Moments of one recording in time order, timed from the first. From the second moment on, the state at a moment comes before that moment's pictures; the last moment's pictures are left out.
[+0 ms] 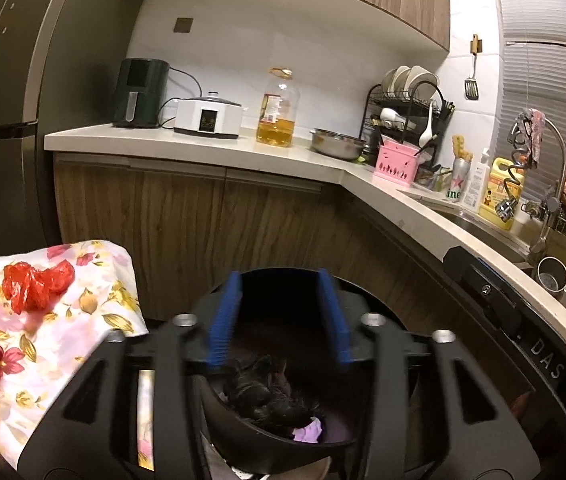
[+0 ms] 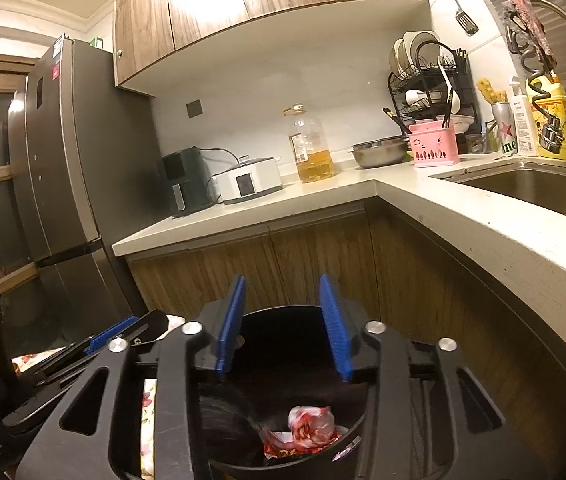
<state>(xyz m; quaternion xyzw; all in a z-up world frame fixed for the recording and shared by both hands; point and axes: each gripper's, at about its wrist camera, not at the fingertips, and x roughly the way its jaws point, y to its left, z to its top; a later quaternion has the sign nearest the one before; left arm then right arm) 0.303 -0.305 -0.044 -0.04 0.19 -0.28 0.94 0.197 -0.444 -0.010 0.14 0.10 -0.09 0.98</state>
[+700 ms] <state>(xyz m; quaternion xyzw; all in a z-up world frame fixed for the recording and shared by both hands) 0.252 -0.224 -0.050 -0.05 0.19 -0.17 0.97 0.168 -0.407 -0.016 0.13 0.10 -0.08 0.98</state>
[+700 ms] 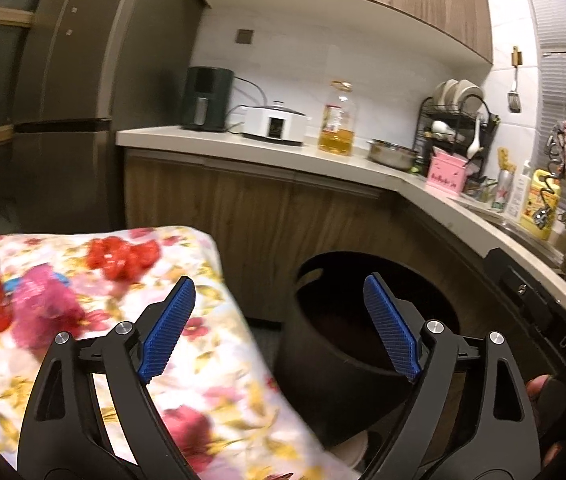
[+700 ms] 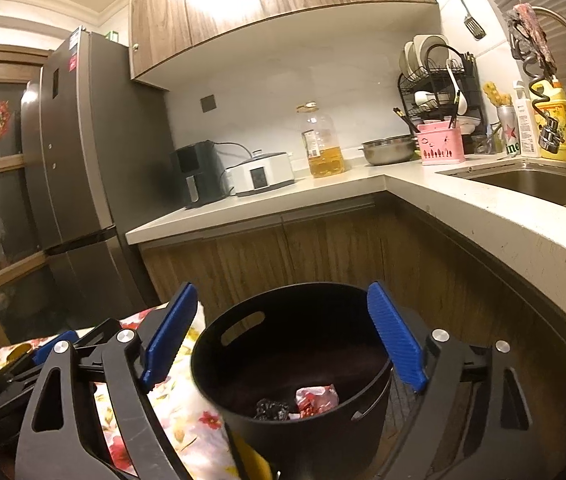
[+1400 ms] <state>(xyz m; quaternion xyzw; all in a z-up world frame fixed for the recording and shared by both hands) 0.200 -0.042 -0.073 -0.08 0.21 0.04 0.97 0.157 -0.295 -0.022 0.12 0.12 0.02 0.99</state>
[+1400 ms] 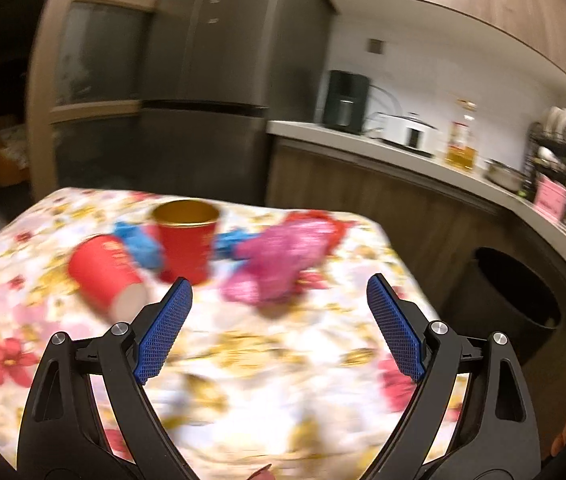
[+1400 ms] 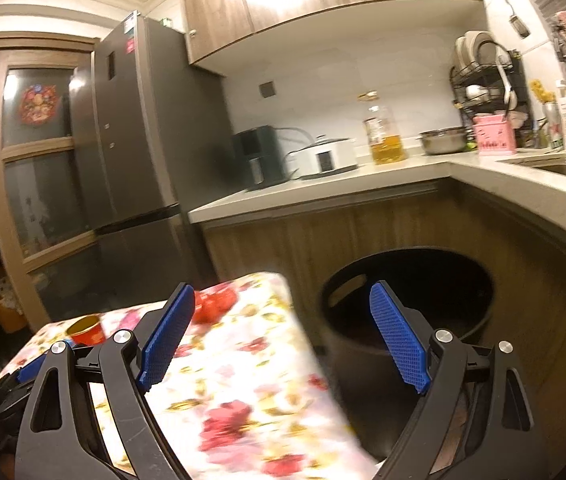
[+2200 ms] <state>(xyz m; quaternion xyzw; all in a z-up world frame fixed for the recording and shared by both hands) 0.226 0.078 -0.105 -0.16 0.24 0.16 0.94 0.211 -0.168 -0.042 0.09 0.15 0.10 0.98</state>
